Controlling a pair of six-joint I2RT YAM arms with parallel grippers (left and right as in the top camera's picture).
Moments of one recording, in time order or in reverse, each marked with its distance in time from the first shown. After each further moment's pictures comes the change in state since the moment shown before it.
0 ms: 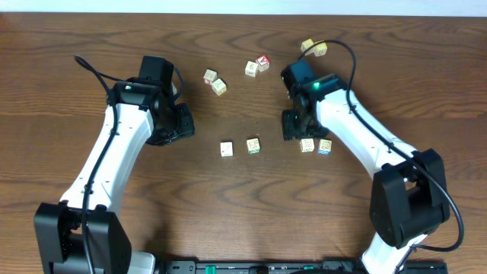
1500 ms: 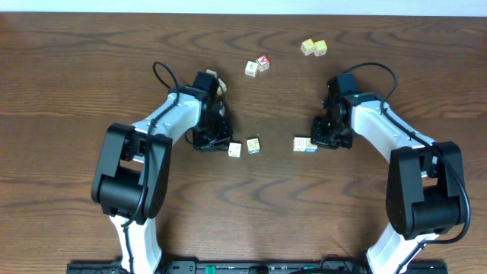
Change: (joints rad) left arm -0.163 0.410 0.002 0.241 0.257 -0.010; right arm -0.248 0.002 -0.285 0.286 -0.183 -0.029
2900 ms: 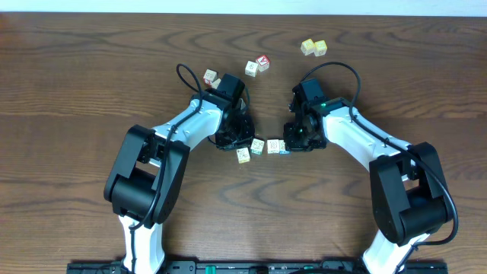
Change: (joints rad) left arm -0.130 0.013 0.000 0.169 0.019 -0.156; right arm 0.193 0.000 0.000 0.069 -0.021 -0.008
